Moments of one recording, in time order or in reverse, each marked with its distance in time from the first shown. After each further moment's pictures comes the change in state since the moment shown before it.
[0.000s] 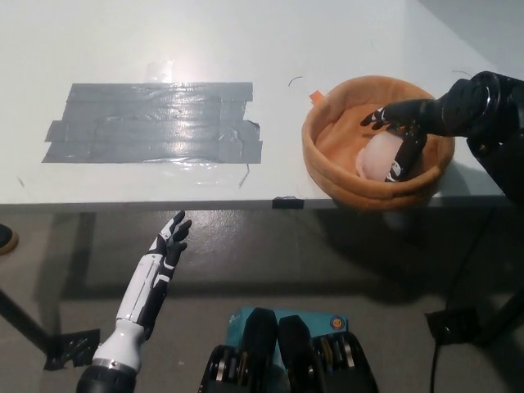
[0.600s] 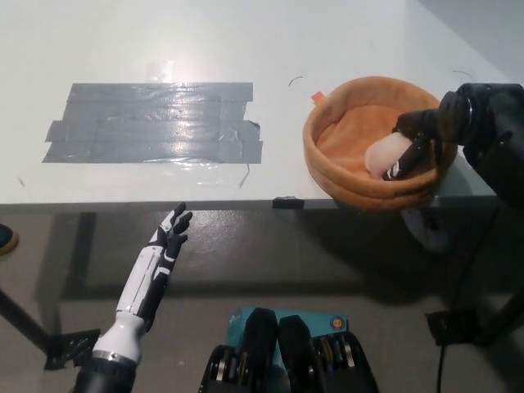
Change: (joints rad) left_arm -0.020 0.000 0.006 -0.002 0.000 0.004 -0.008; right_arm -0.028 0.008 0.114 0.106 -0.153 -0.023 -0.019
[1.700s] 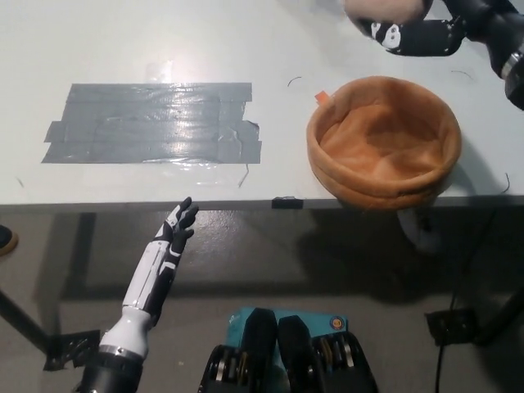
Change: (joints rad) left_arm -0.025 -0.019 -0.003 0.007 0.000 0.000 0.000; right_arm 0.210 0.062 -0.617 -0.856 0.074 -0.013 -0.272
